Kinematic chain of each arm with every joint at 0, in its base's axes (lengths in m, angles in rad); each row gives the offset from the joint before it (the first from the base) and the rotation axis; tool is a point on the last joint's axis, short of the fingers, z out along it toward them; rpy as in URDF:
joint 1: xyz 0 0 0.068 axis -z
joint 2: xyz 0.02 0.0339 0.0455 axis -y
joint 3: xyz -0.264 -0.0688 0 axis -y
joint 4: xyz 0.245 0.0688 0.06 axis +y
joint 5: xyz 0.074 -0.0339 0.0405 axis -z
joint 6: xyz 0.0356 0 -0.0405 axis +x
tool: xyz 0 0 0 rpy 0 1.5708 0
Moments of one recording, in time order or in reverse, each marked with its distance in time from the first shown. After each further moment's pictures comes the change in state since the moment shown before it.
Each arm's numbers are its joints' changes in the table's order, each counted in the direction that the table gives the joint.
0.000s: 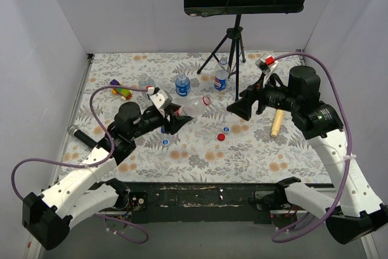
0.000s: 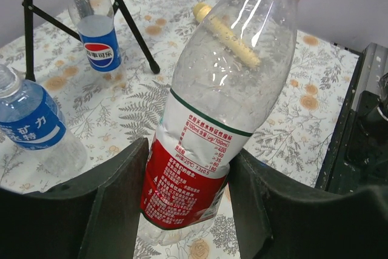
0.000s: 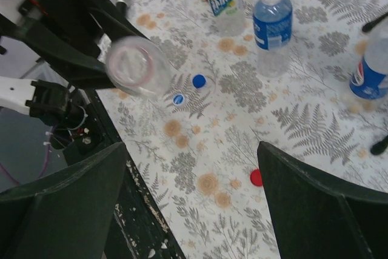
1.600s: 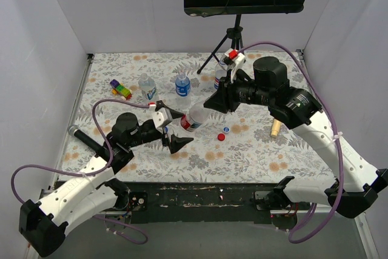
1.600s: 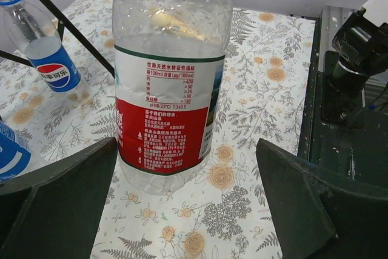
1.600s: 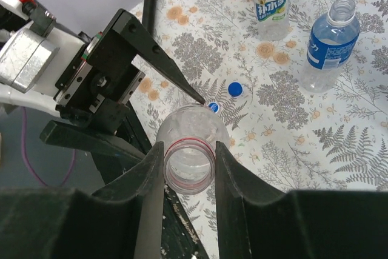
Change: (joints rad) left arm 0.032 0.077 -0.127 -0.074 0.169 0.113; right arm -0.376 -0.208 0.240 0.020 0.257 0.128
